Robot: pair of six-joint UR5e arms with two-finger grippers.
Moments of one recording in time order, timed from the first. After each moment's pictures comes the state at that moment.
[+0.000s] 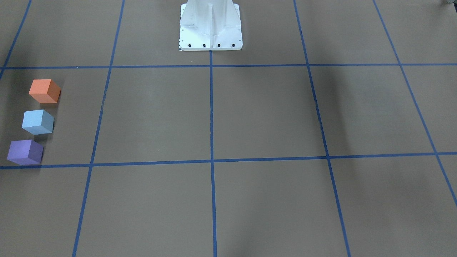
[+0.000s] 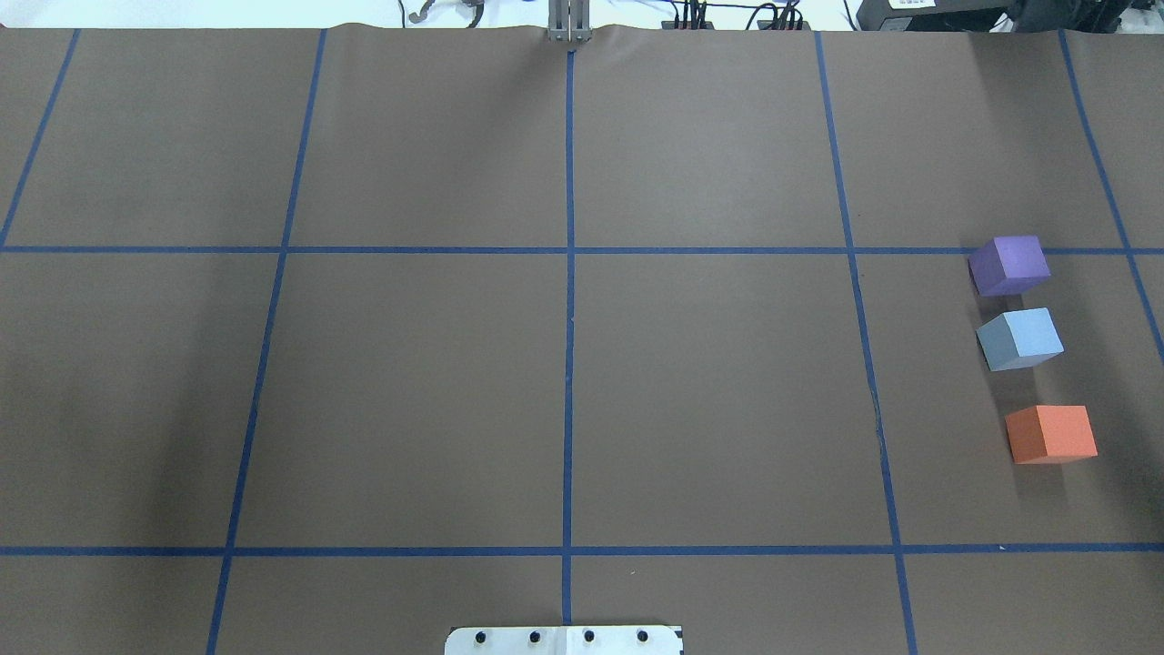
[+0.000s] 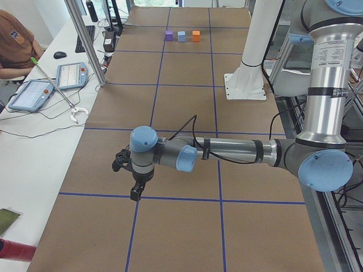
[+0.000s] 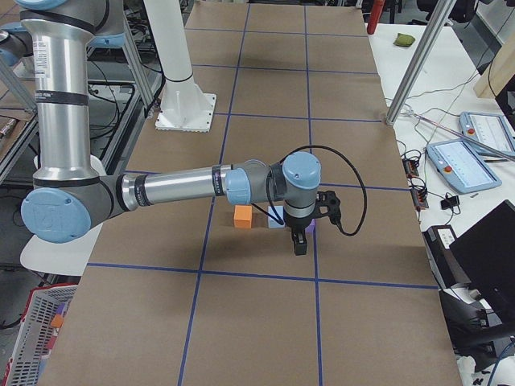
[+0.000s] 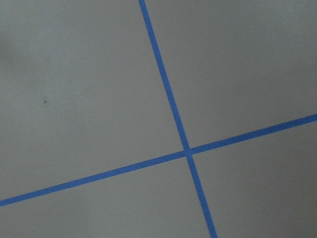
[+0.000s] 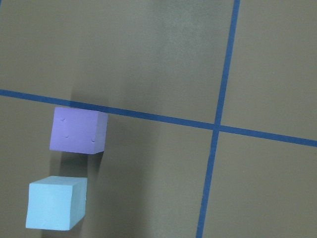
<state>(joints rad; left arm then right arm) -1.57 -1.57 -1.55 -1.78 -2.25 0.17 1.53 -1.59 1.75 -1.60 2.31 -0.01</state>
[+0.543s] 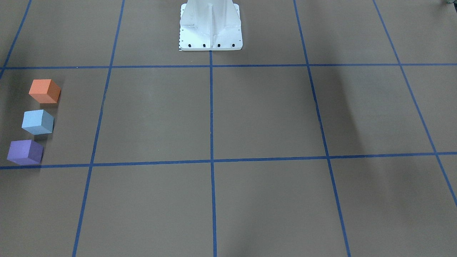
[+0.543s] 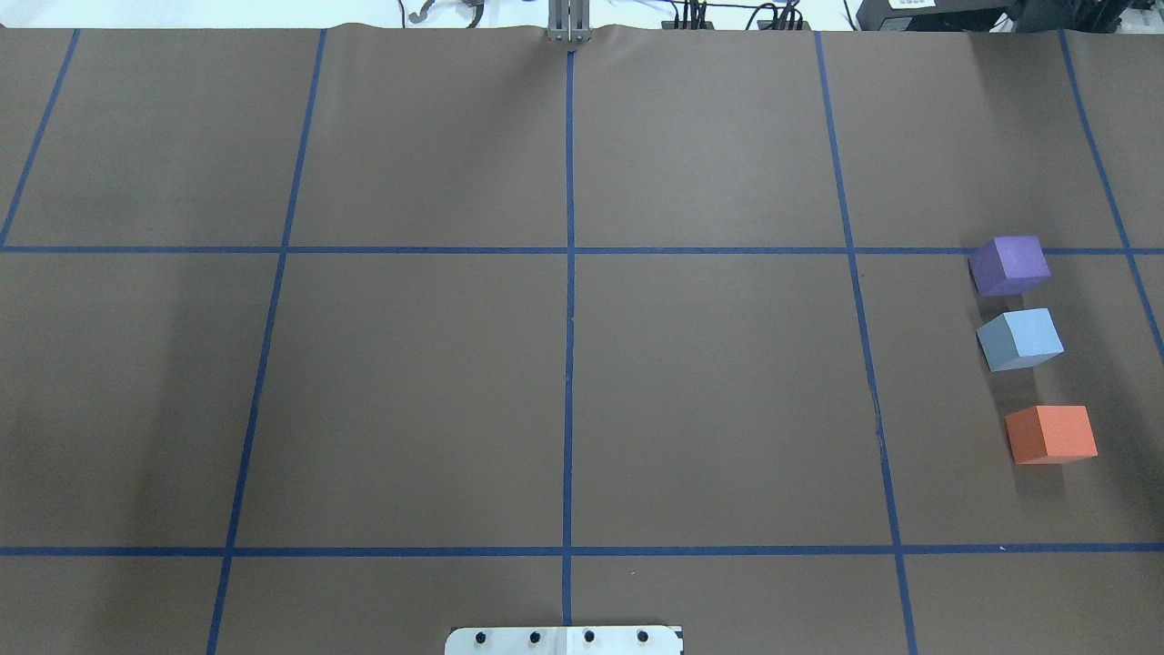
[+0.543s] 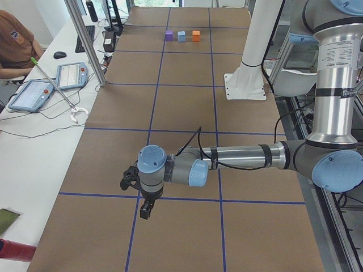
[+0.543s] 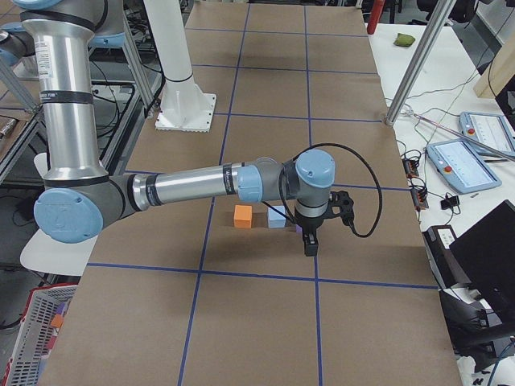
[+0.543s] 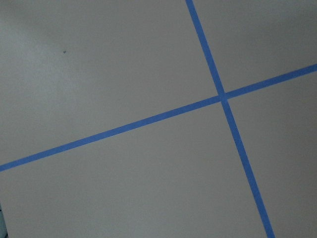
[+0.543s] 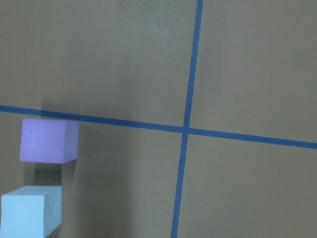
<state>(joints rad) -1.59 -1.54 -1.55 -1.77 -2.25 0.15 1.55 -1.50 1.69 -1.65 2.33 0.00</state>
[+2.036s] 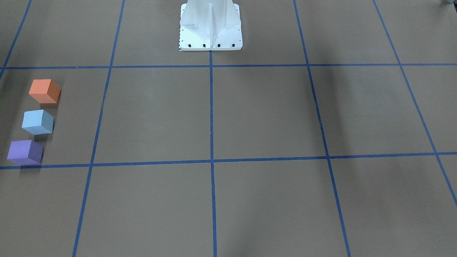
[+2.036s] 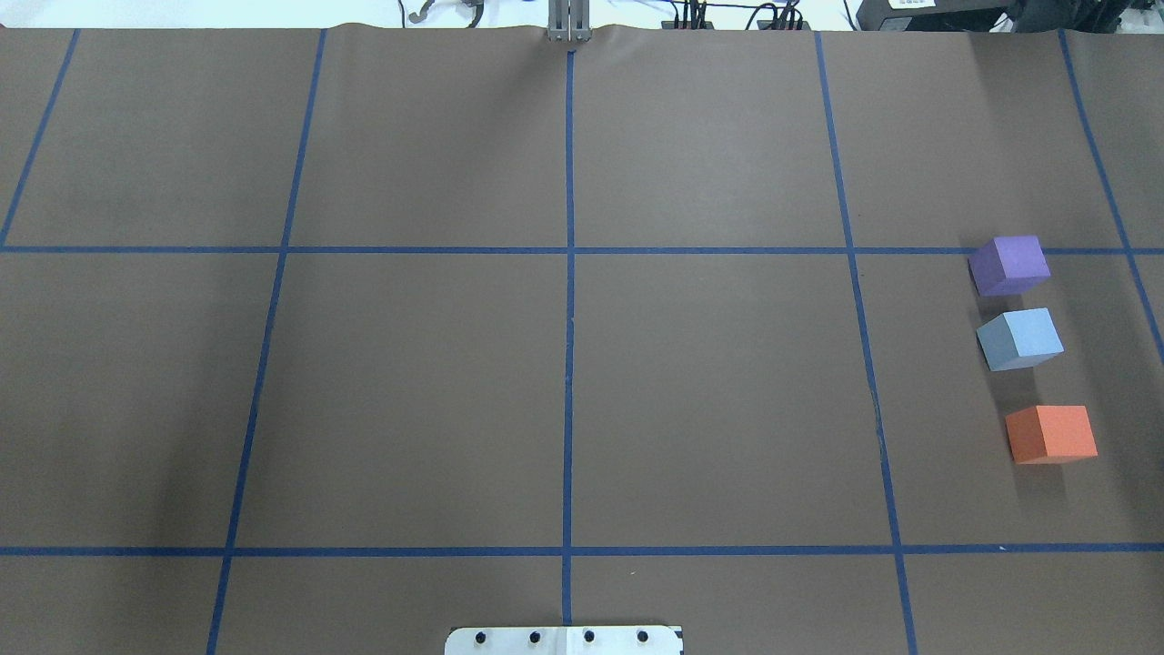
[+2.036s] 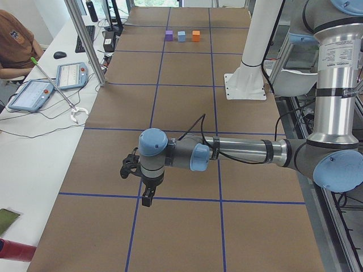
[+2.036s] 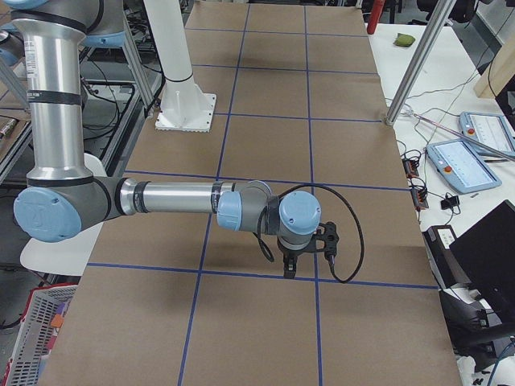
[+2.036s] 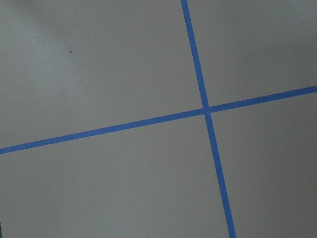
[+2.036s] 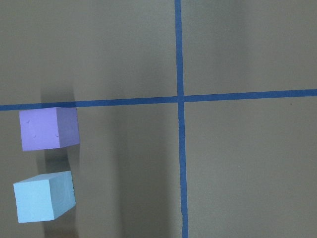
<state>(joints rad) -1.59 -1.53 -1.66 -1.67 -2.25 0.12 1.65 -1.58 1.65 -1.68 2.47 -0.05</state>
